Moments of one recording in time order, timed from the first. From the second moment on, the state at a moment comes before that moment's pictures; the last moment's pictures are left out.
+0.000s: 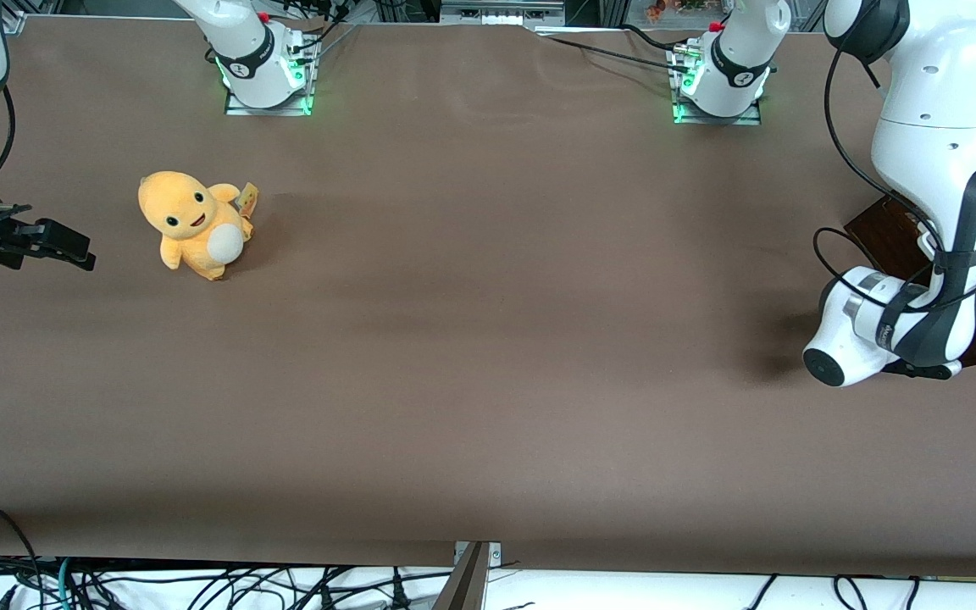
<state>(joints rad) 0.13 0.80 -0.07 -1.59 1.17 1.42 -0.45</state>
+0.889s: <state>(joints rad) 0.01 0.82 -0.06 -1.56 1.15 1.39 -0.45</state>
